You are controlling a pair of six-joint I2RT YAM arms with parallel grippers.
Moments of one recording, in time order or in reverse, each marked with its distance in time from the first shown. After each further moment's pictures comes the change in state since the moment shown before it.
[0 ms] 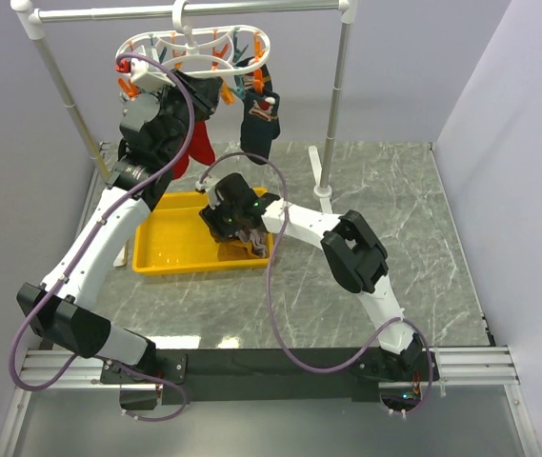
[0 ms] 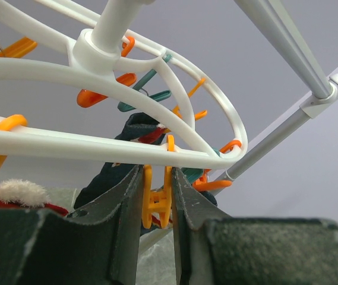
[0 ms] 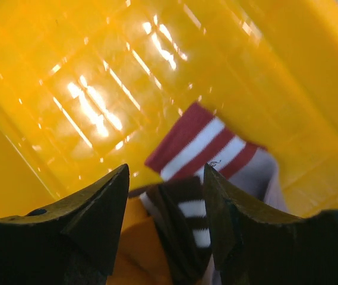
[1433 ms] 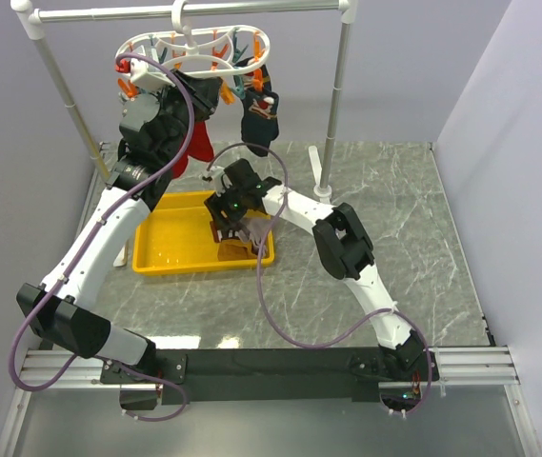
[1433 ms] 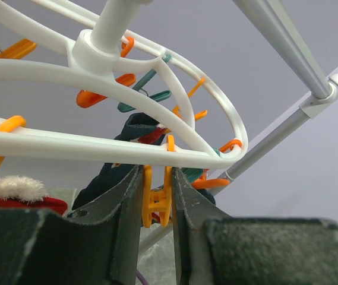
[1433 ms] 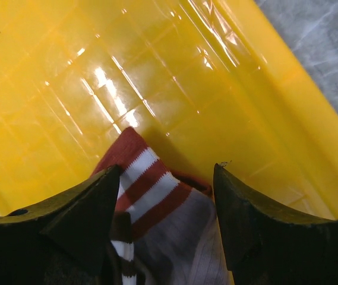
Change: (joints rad) left arm 0.000 -0.002 0.000 0.000 0.000 0.002; right arm -0.102 0.223 0.293 -0.146 -0.174 -0.054
